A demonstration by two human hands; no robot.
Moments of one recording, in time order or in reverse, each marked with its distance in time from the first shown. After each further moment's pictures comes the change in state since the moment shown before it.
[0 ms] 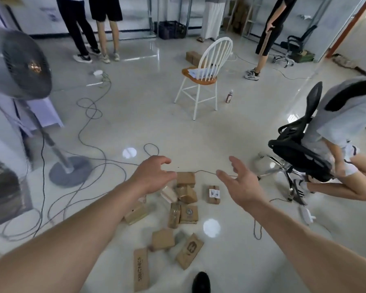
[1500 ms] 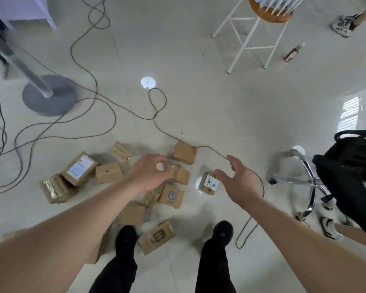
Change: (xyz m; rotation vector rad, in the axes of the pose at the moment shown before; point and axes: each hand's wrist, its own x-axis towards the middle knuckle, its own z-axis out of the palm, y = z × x) left_hand 0.288 -0.078 0.149 -0.287 -0.081 -0.467; right_hand 0.354 0.115 0.089 -0.391 -0.437 0.074
